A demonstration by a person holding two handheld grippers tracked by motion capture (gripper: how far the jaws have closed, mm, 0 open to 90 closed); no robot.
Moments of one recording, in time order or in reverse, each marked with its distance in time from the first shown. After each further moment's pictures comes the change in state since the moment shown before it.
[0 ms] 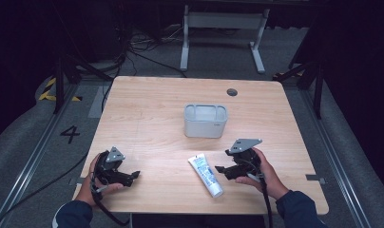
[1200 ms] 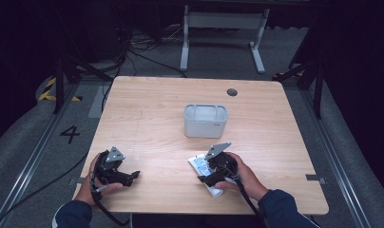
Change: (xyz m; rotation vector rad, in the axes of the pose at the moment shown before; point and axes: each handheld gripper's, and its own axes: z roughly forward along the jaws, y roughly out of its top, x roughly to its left) left arm 0.001 0.000 0.000 0.000 -0.006 0.003; right arm 0.032 0.017 0.054 0.175 0.073 -0.029
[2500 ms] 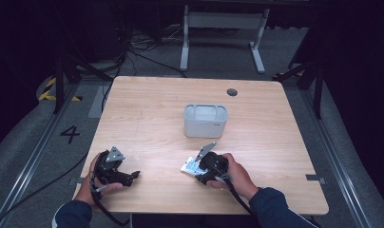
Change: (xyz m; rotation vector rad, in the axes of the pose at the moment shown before) left arm 0.000 0.000 0.000 0.001 -0.002 0.002; right arm 0.011 0.018 0.013 0.134 -0.026 -0.061
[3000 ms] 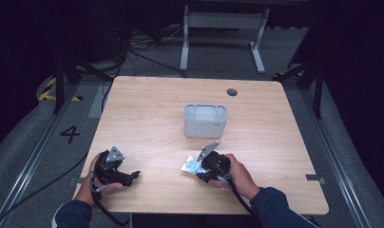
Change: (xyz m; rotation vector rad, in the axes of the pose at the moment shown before) left arm 0.000 0.000 0.000 0.000 0.000 -0.001; right arm -0.003 -0.004 -0.006 -0.046 0.023 -0.009
